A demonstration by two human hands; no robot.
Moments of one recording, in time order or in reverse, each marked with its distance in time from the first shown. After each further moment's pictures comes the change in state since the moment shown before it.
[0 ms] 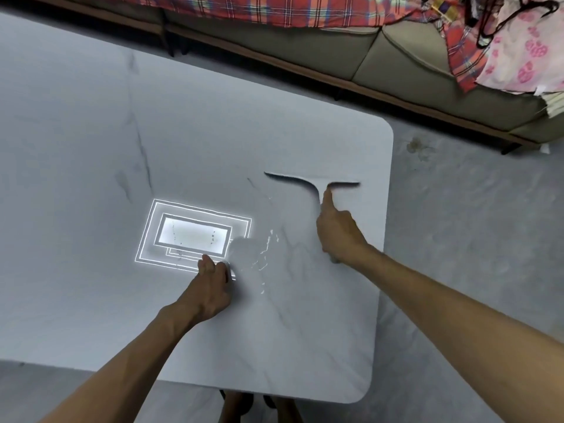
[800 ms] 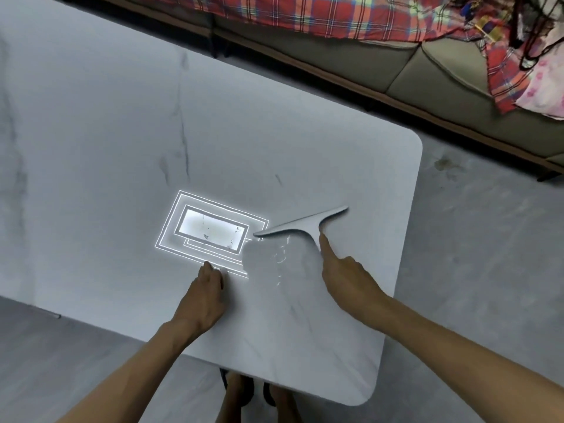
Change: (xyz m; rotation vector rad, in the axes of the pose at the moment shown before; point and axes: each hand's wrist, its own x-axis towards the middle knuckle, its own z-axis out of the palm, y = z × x) left_hand -0.046 -0.038 0.029 -0.046 0.316 0.003; right_hand -0.069 0.011 0.036 -0.345 -0.245 -0.213
